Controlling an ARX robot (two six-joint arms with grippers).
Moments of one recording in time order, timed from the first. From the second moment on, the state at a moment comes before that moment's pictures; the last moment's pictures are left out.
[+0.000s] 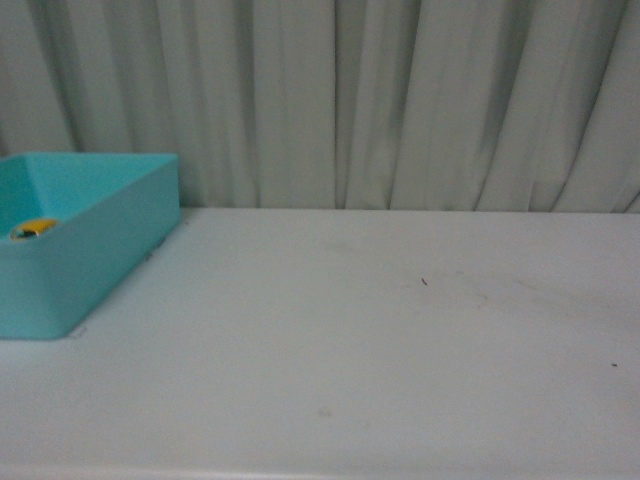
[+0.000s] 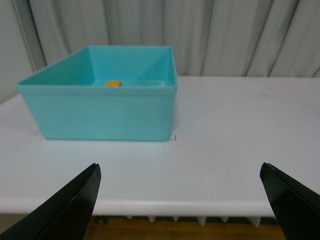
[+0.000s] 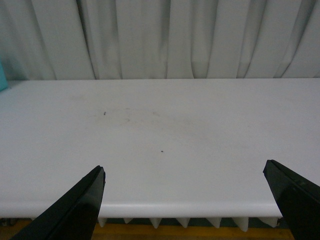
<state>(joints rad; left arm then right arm) 0.00 0.01 0.01 0.00 0.00 0.00 0.01 0.00 0.01 0.00 0.00 -0.01</state>
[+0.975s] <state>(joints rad) 0.00 0.01 0.01 -0.01 0.00 0.00 0.01 0.00 0.01 -0.01 0.00 -0.01</state>
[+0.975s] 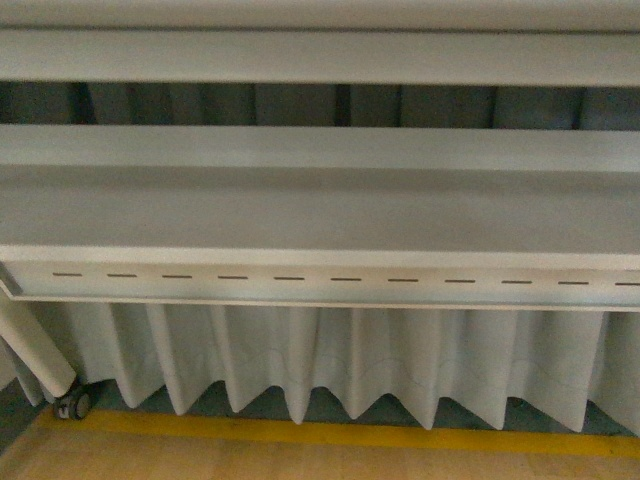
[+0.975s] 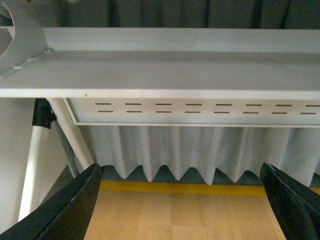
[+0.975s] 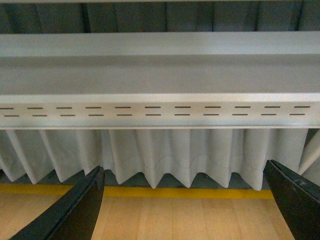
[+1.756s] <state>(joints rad) 0.00 0.01 0.01 -0.01 0.00 0.00 0.01 0.00 0.01 -0.01 0.00 -0.01</state>
